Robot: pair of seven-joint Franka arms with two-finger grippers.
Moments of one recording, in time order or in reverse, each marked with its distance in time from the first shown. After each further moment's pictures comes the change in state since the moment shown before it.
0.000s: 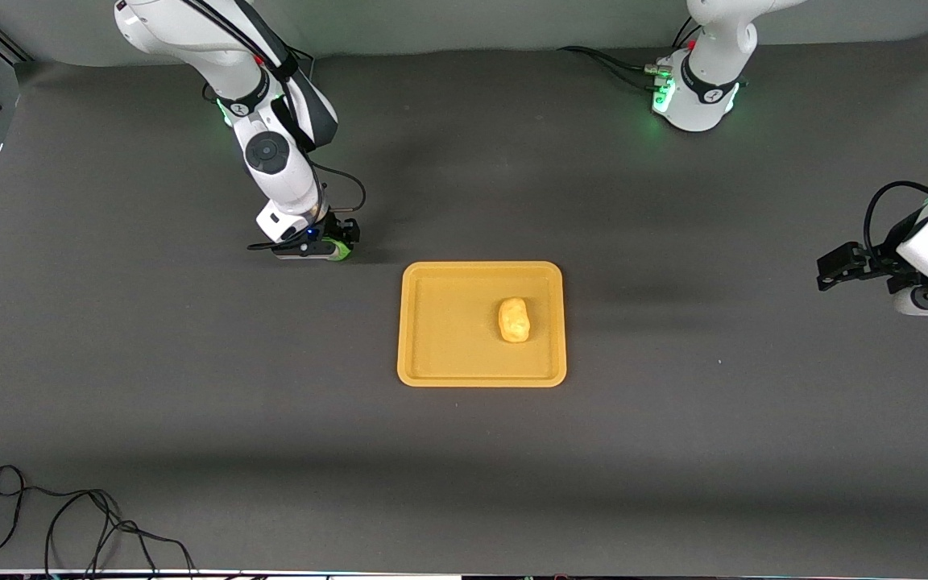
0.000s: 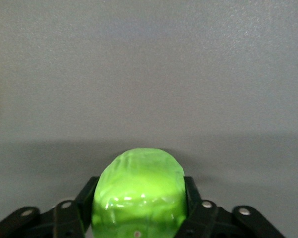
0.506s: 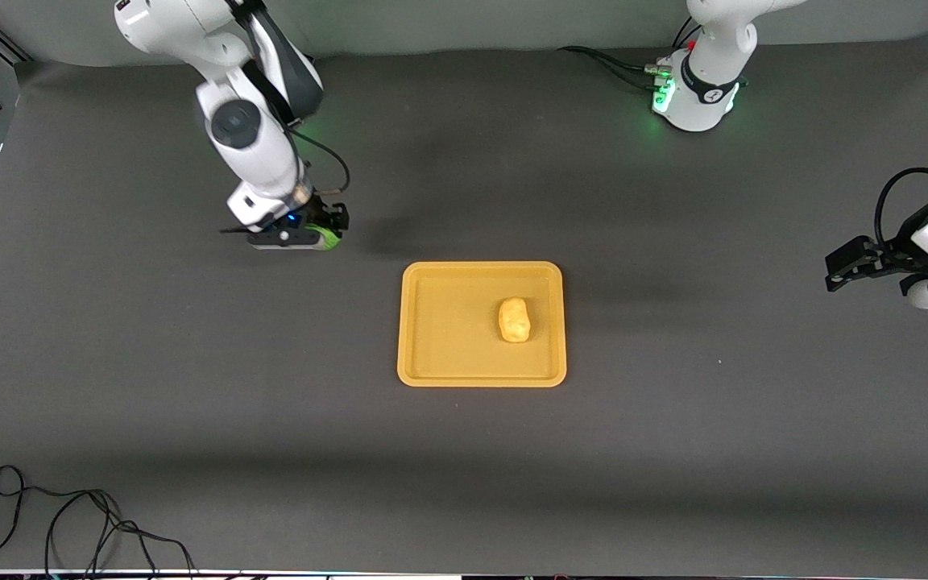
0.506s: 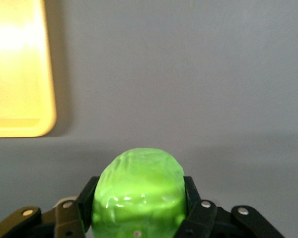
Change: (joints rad) left arm -0.014 0.000 -0.002 0.069 -0.001 -0.020 0.000; right arm -0.003 -0.268 -0.019 0.245 0.000 -0.533 0.000
